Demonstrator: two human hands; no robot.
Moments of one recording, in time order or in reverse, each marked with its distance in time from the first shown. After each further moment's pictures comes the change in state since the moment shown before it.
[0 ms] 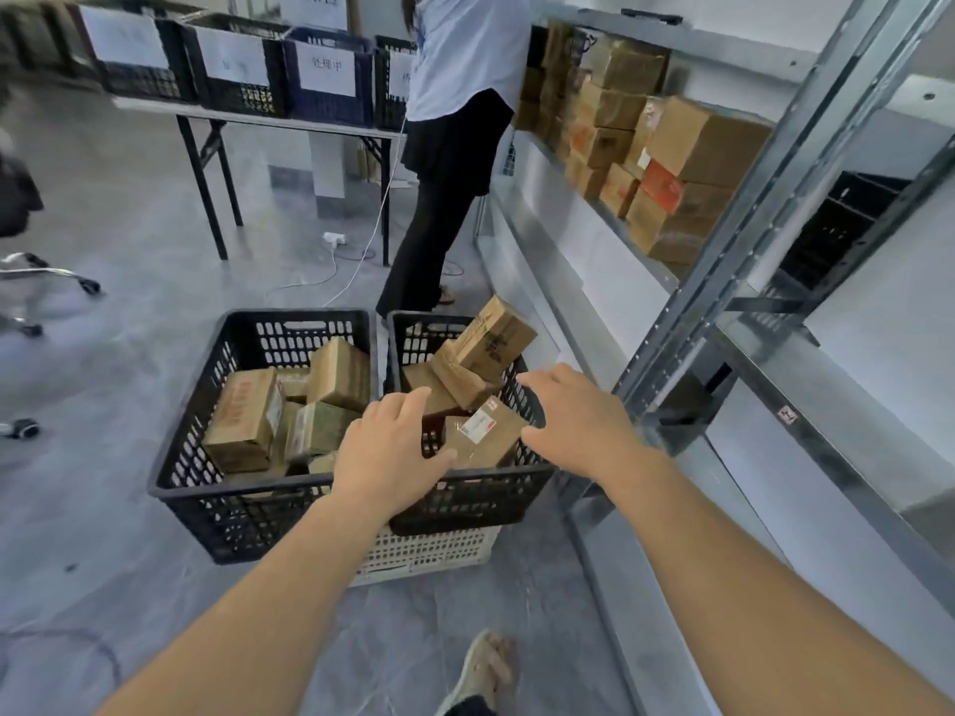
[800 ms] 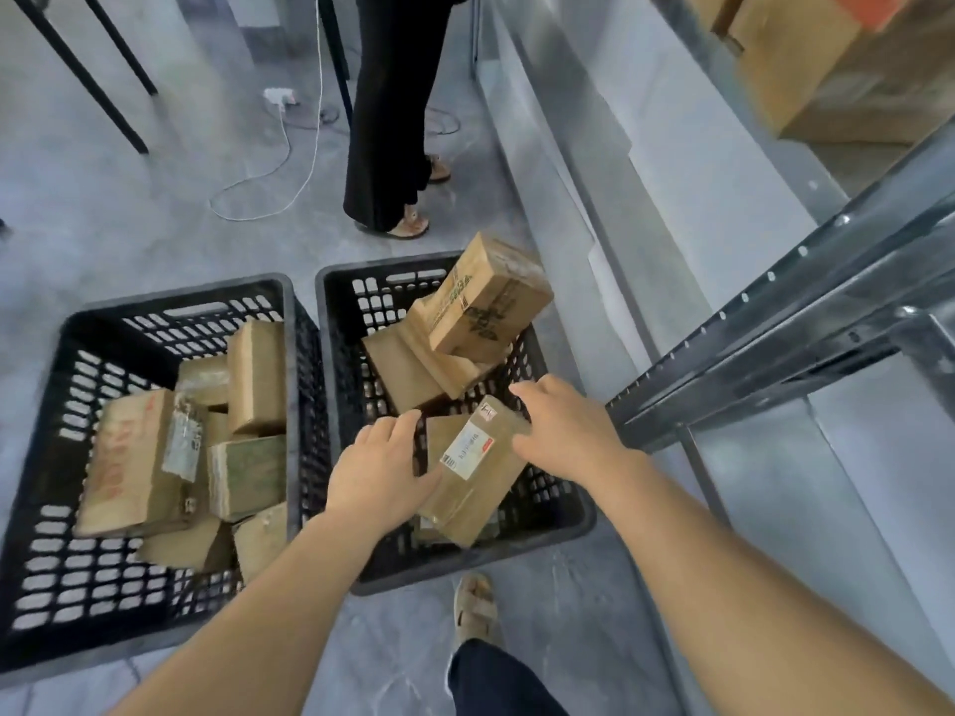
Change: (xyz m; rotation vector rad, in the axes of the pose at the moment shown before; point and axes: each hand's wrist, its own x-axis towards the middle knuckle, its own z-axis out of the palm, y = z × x) left_hand 0.276 -0.024 0.174 0.115 -0.460 -0.146; right_hand 0.282 0.152 0.150 0.248 -0.399 0.082
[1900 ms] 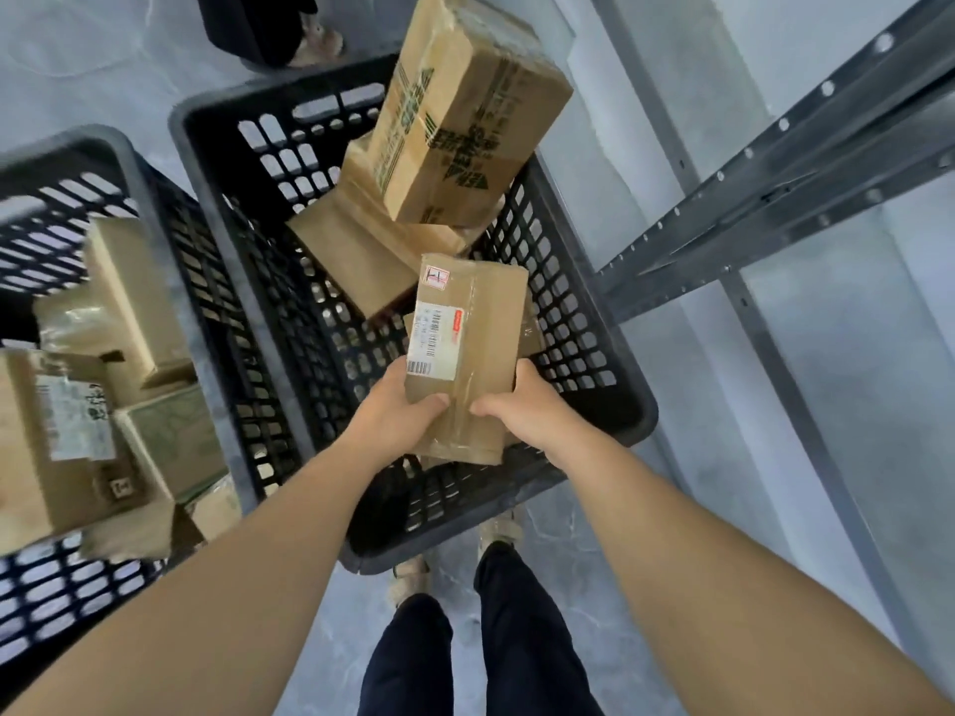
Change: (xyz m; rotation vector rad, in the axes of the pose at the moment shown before) left_hand 0.087 -0.057 0.116 -0.635 -0.425 -0.192; right_hand 0.064 0.004 0.178 1.067 -0.261 0.613
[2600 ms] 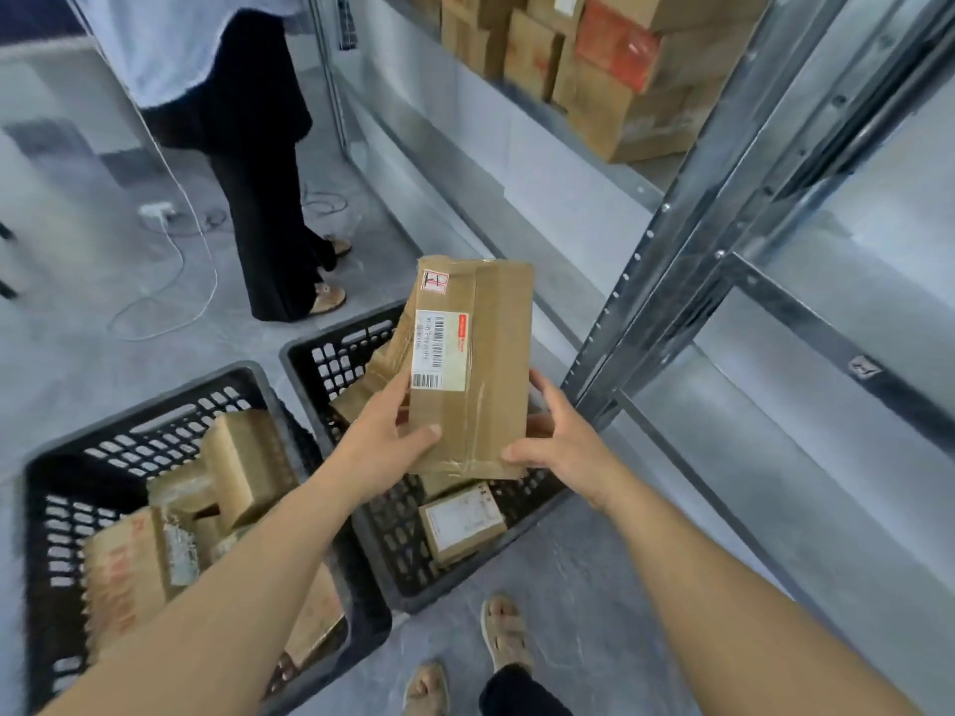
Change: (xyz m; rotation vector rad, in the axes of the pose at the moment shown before) left_hand -0.206 0.111 -0.094 0.079 0.007 0.636; right_hand -0.246 -0.052 -0.031 0.177 0.188 -0.583
